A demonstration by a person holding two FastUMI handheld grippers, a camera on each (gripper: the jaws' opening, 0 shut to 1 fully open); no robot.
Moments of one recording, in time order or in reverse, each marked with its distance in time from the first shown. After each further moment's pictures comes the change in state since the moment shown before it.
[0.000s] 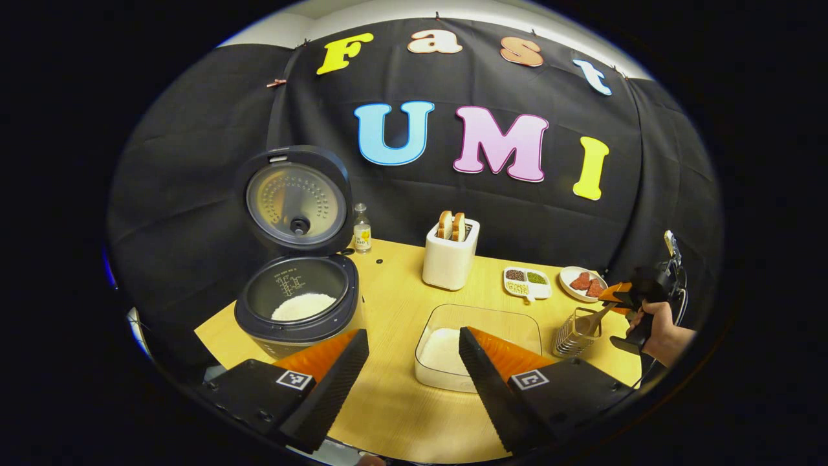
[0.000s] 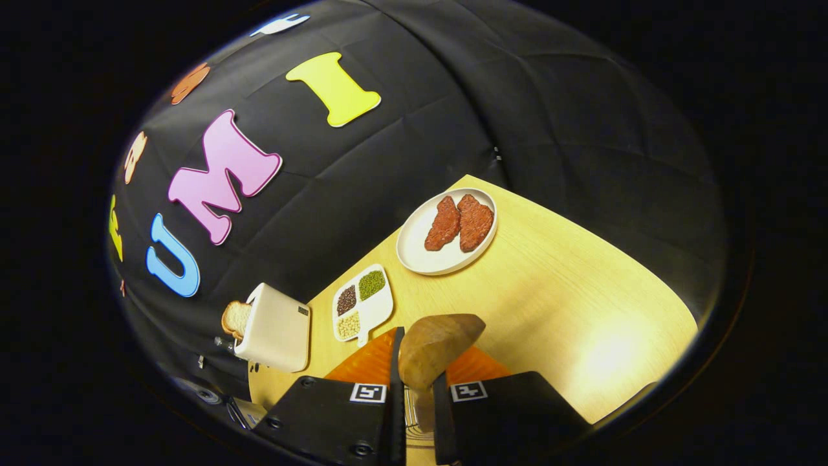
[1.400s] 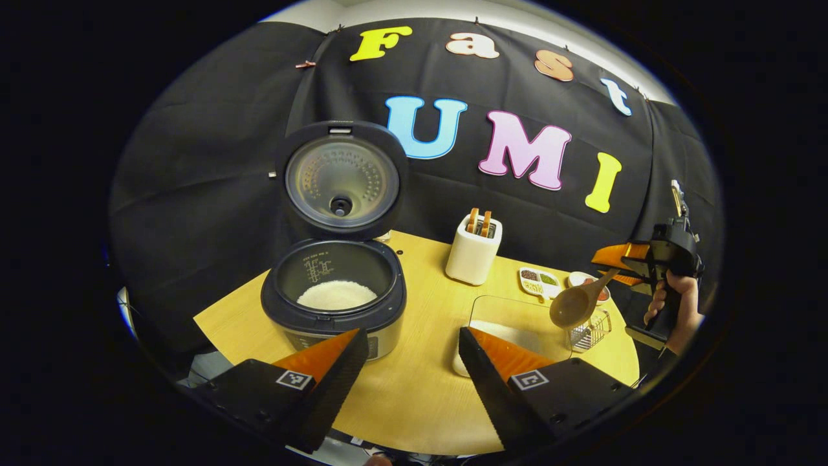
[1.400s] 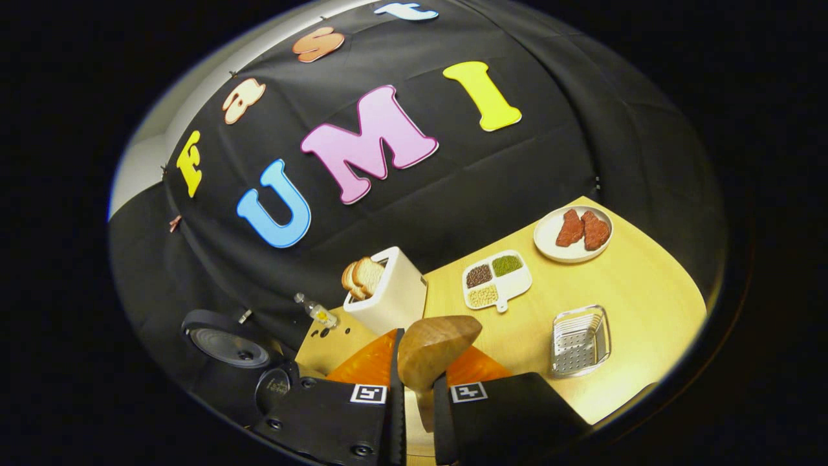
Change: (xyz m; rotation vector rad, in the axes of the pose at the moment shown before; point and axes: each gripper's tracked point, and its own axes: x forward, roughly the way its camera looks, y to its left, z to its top) left arm 0.000 0.101 -0.031 -0.096 0.022 -0.037; right arm -0.106 0.194 -0.092 -0.227 -0.001 0.305
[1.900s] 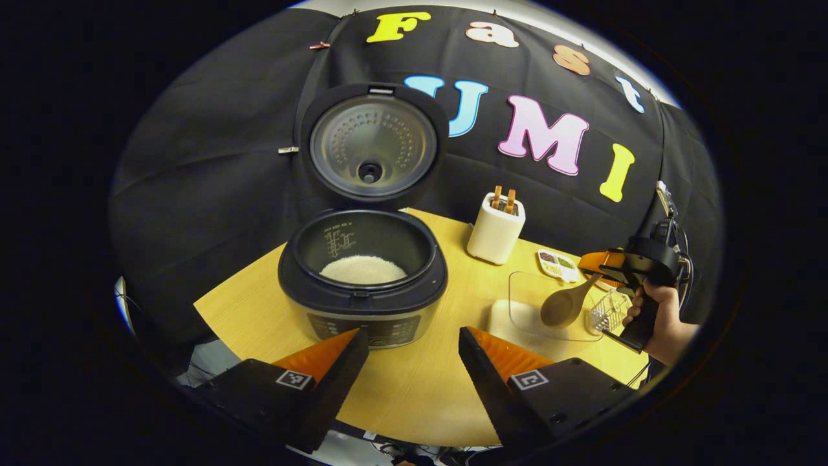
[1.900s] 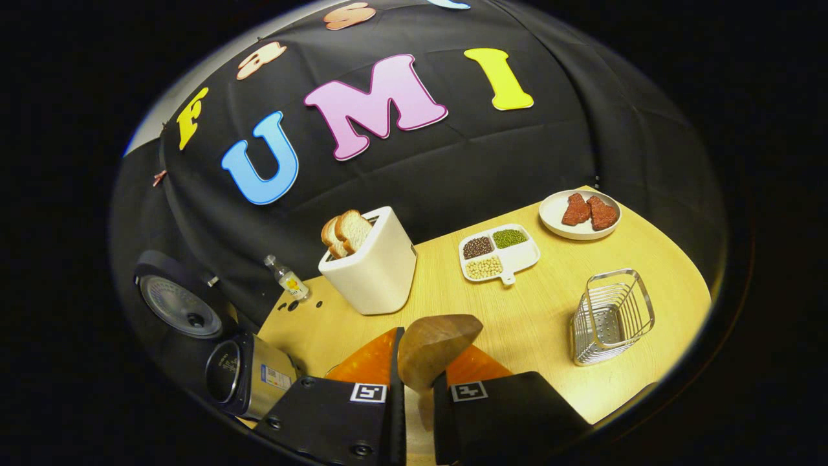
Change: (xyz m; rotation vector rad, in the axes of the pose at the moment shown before) left arm 0.020 0.057 -0.046 -0.031 0.088 0.016; right arm 0.054 0.005 -0.077 -0.126 0.029 -0.100
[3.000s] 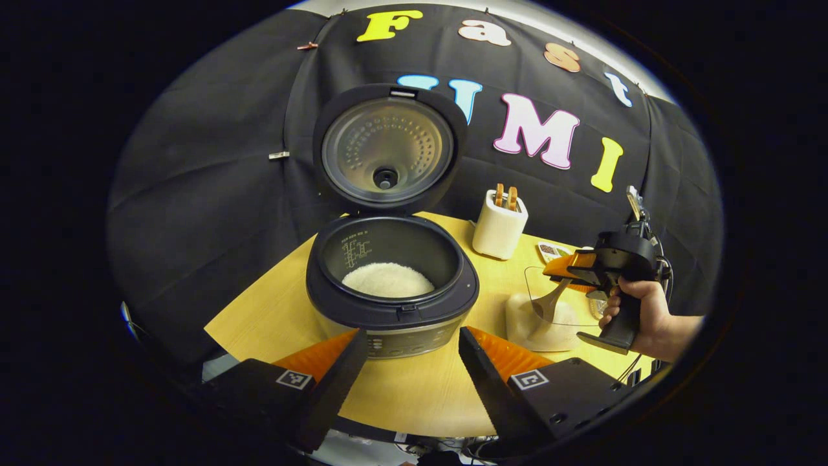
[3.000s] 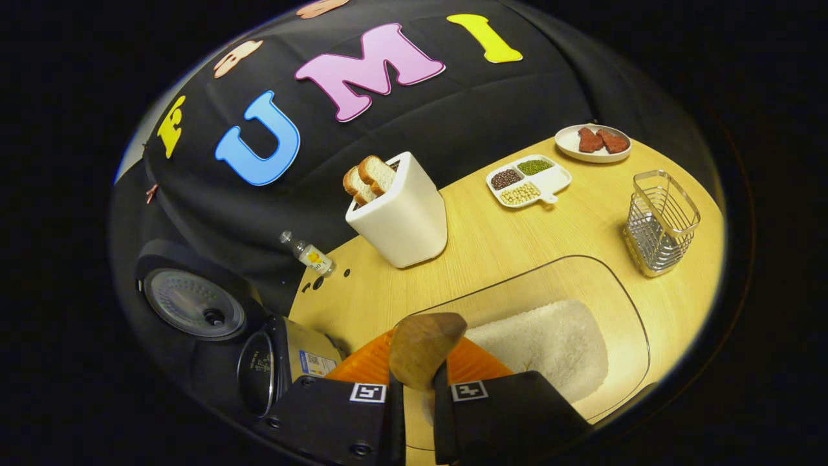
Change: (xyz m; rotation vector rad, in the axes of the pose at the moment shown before) left arm -0.008 0.042 0.027 0.077 -0.009 -0.072; right arm -0.004 0.081 -0.066 0.201 0.173 0.027
